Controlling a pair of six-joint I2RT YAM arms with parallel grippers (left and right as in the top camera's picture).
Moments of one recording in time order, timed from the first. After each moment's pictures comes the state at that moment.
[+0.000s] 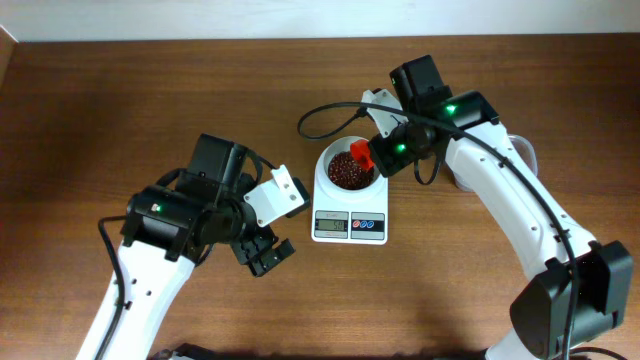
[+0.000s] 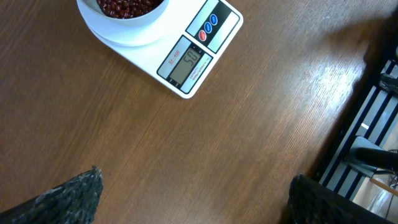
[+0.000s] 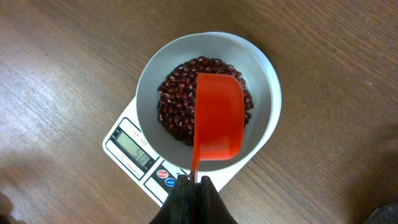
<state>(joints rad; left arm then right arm) -0.32 1.23 1.26 -1.25 0.33 0.65 0.38 1.78 1.60 -1.01 -0.27 -0.19</state>
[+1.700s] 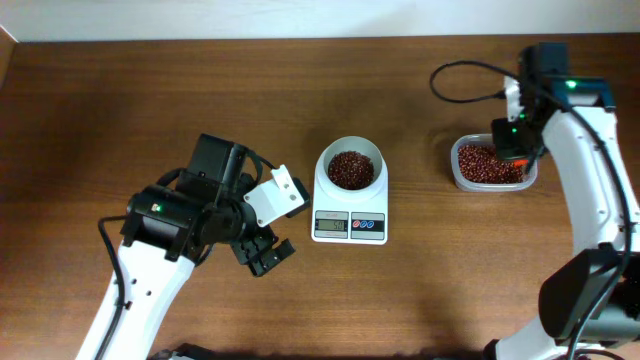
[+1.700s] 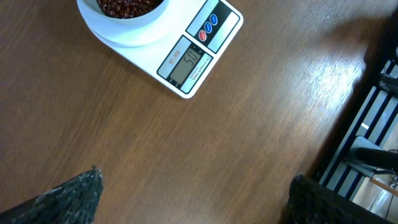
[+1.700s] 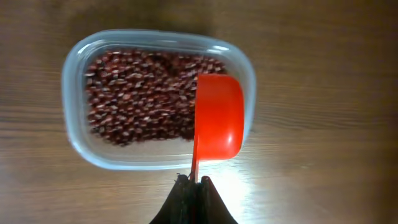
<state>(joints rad) -0.32 1.23 1.26 -1.25 0.33 0.65 -0.03 1.78 1.64 -1.18 0.24 -0.13</state>
